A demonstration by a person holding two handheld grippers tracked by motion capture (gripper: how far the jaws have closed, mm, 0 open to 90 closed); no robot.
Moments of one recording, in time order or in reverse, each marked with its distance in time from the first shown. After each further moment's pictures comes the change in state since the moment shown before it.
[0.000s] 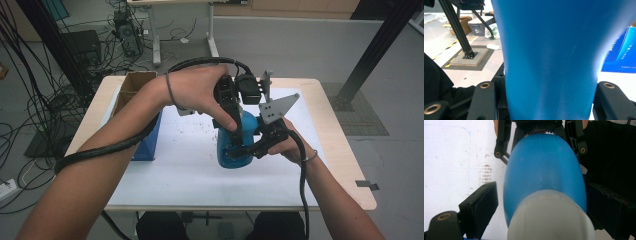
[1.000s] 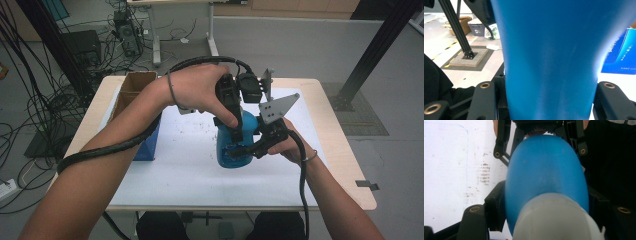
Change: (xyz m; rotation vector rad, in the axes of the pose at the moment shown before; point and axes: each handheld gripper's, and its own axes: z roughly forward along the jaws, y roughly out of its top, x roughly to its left) left arm 0.003 0.003 -0.001 0.013 -0.023 -0.005; right arm 0.001 0.001 0.000 -0.005 0.001 -0.005
